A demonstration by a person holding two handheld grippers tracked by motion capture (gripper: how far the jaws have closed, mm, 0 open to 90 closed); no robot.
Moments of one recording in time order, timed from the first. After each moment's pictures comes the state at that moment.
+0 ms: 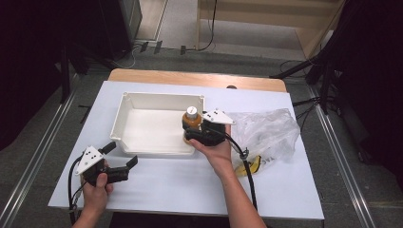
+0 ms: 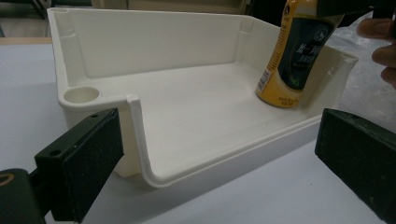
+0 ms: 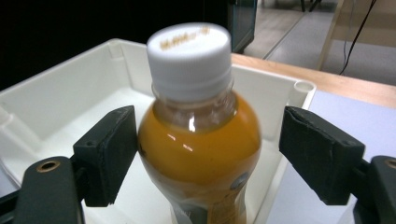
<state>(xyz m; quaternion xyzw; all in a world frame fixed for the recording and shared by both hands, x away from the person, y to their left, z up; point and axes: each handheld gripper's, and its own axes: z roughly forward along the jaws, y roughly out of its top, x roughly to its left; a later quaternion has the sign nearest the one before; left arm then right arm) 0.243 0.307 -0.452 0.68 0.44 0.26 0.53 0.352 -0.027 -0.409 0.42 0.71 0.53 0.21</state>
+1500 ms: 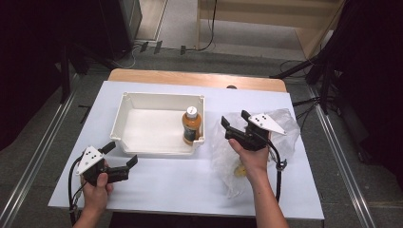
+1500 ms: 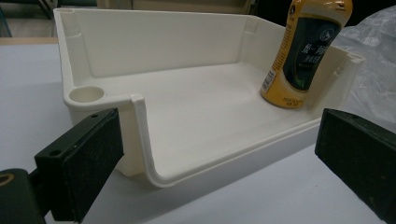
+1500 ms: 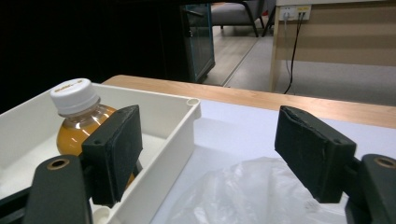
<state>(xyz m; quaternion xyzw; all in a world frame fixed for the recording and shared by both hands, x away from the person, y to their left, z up) 0.244 0.306 -0.453 0.68 0.44 0.26 0.52 0.327 -0.129 -0.387 0.46 0.64 0.55 0.27</state>
